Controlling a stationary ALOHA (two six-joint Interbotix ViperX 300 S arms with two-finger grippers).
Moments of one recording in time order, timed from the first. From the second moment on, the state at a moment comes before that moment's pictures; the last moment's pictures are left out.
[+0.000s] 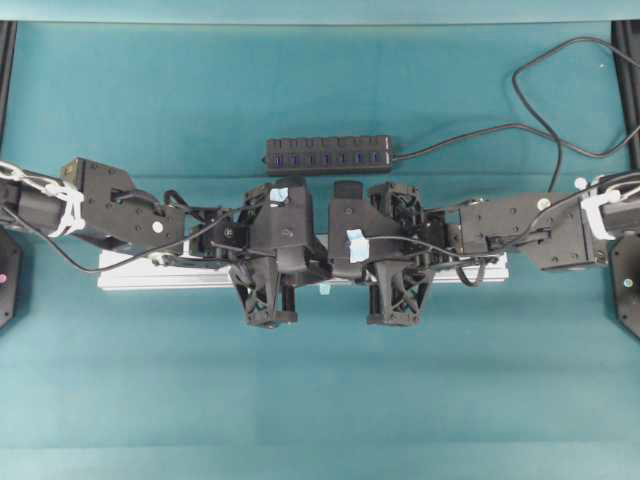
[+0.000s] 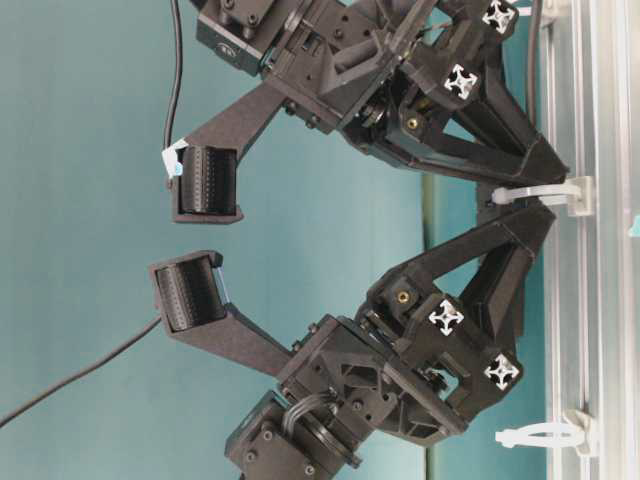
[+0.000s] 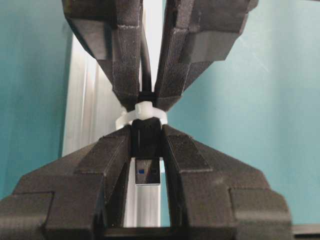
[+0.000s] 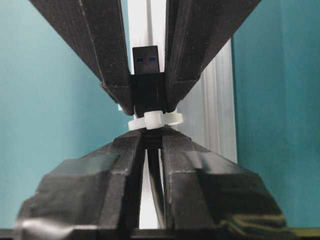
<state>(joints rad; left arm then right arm) 0.03 0.17 0.60 0.02 -0.11 -0.03 -0.01 0.09 0.60 -0.10 0.27 0.10</state>
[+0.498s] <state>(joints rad) 0.03 0.15 0.60 0.02 -0.08 -0.03 -0.02 0.09 0.60 -0.10 0.34 0.10</state>
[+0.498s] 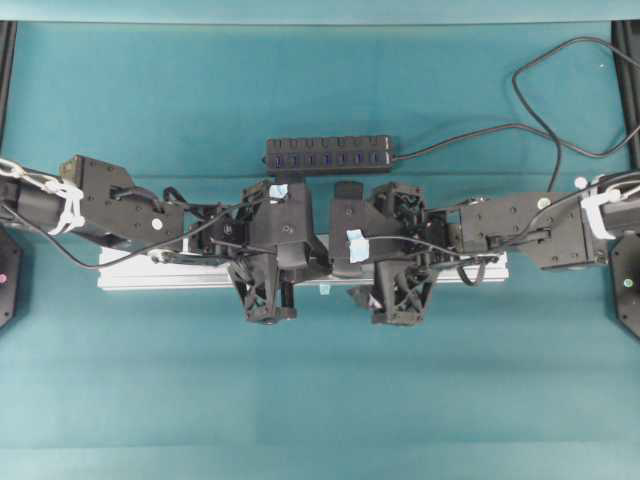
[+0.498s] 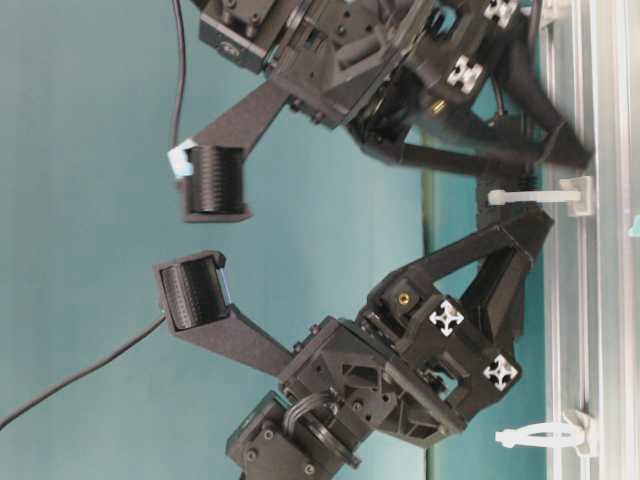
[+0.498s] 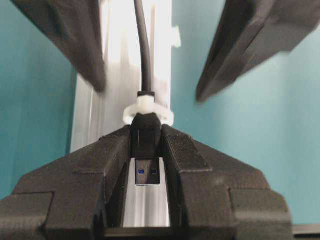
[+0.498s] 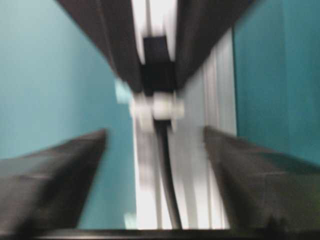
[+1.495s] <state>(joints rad) 0.03 0.02 0.66 0.02 0.07 -0.02 -0.05 0.09 0.50 -0.10 0.36 0.10</state>
